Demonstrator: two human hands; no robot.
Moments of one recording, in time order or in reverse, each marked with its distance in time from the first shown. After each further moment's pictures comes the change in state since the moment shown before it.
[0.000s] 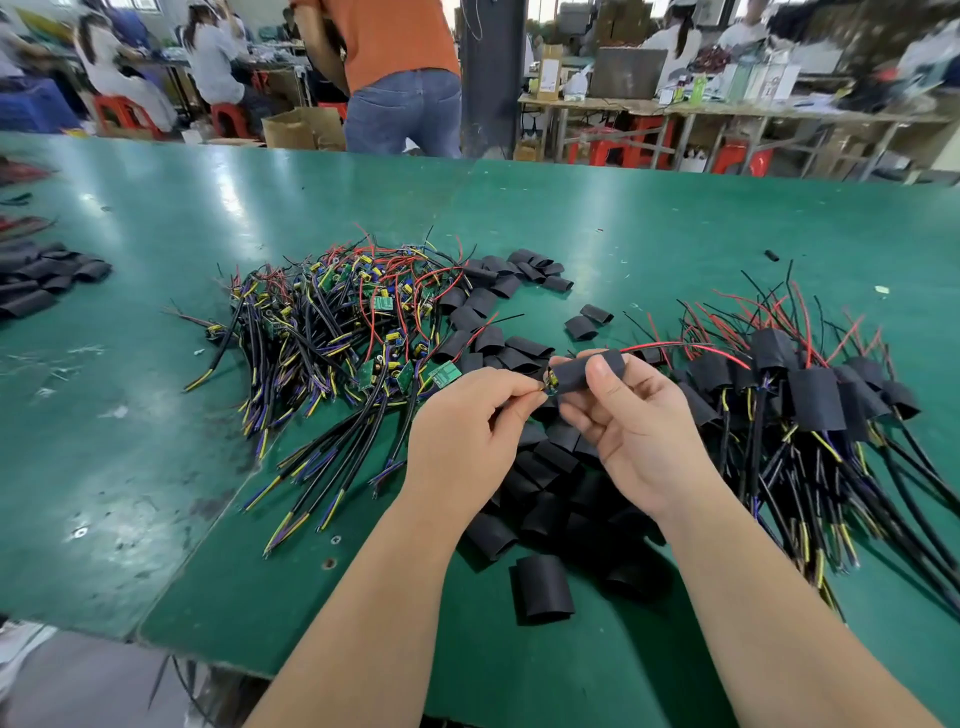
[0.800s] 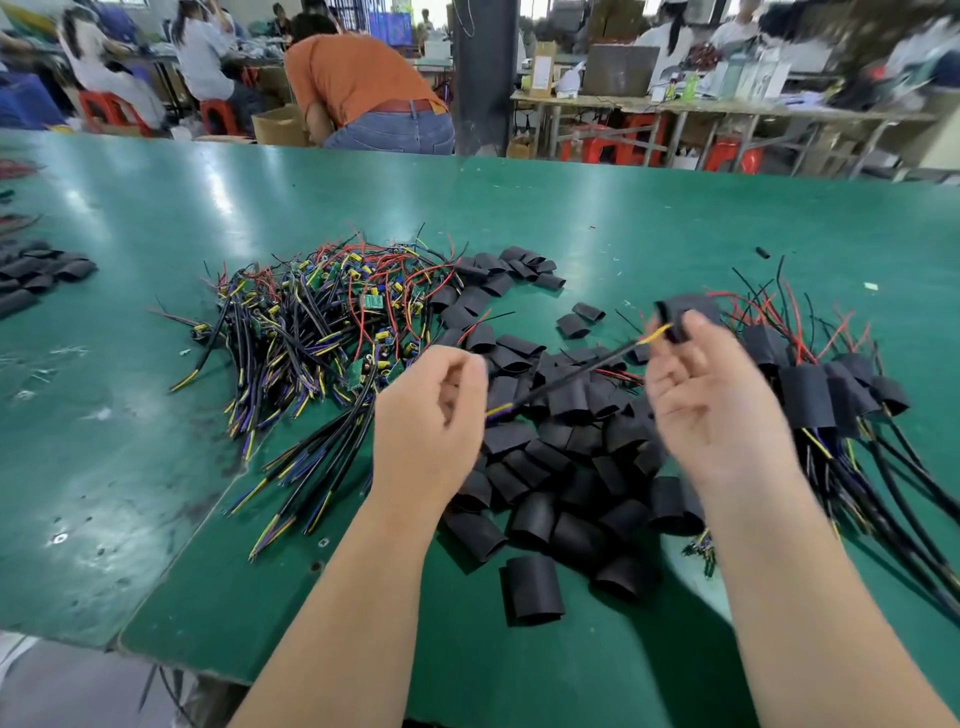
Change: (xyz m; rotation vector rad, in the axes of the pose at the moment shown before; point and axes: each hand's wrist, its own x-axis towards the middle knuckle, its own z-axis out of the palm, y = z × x) left_hand 0.004 -0.007 -0.007 -0.085 0.152 -0.223; right_hand 0.005 -0.042 -0.019 0.359 0.396 -0.068
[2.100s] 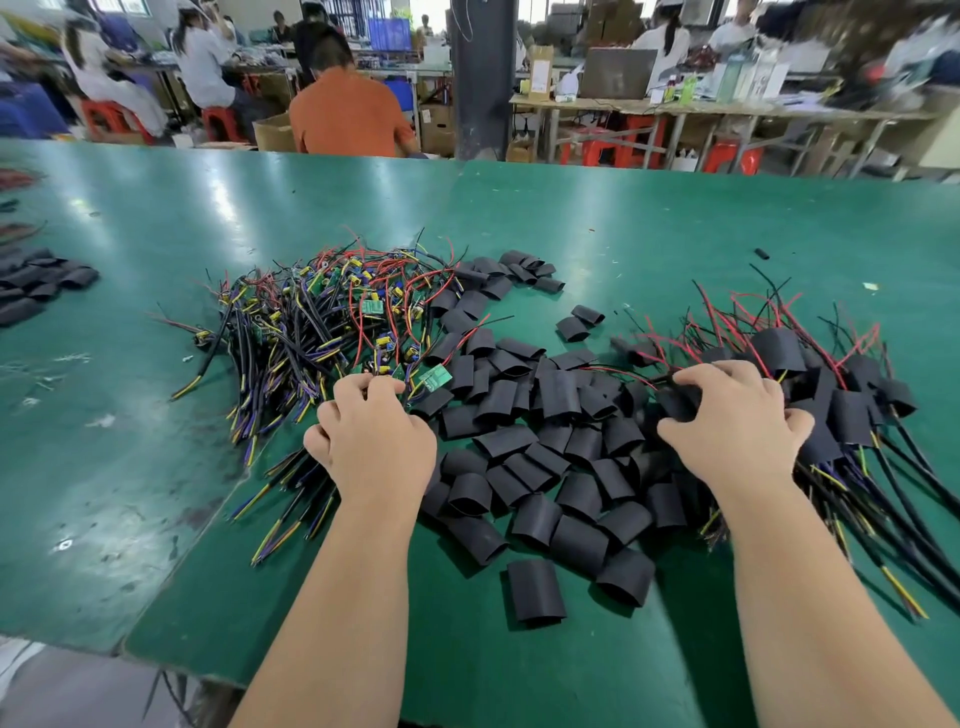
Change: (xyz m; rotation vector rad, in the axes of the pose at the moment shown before) left_hand 0.004 -0.028 -0.013 0.811 -0.047 -0.456; right_hand 0.023 -0.005 -0.047 -2.122 0.220 -0.371
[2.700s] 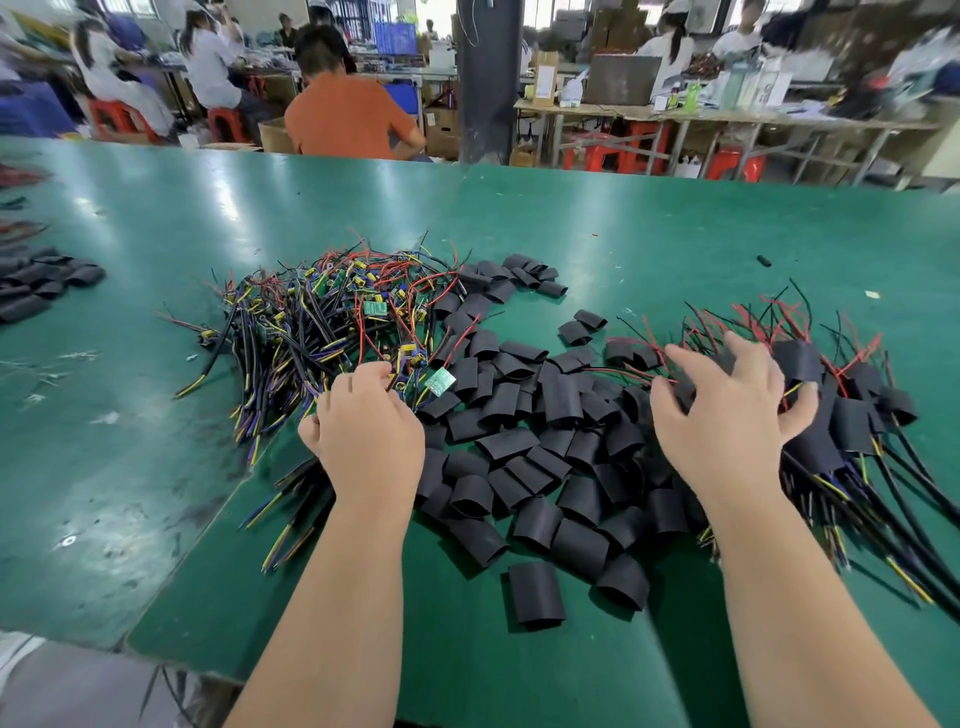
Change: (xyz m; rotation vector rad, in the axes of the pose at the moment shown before) left_hand 0.008 -0.003 -0.002 -0.175 0.170 0.033; right_hand -0.011 -0.016 -0.003 0.198 0.234 -0.097
